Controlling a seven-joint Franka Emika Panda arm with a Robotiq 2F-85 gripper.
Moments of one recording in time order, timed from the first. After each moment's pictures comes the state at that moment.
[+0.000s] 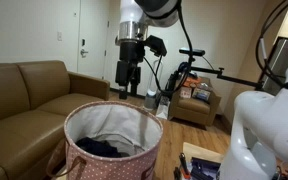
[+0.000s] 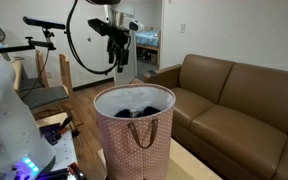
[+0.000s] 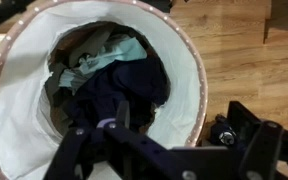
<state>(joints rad) 0.04 -0.41 -0.08 -2.41 0.15 1.84 -0.09</state>
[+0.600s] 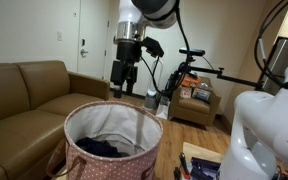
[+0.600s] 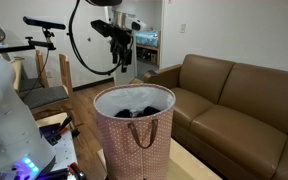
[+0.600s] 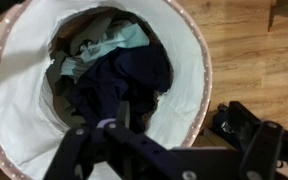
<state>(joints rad) 0.04 -0.39 -0.08 -2.41 0.15 1.91 -0.09</state>
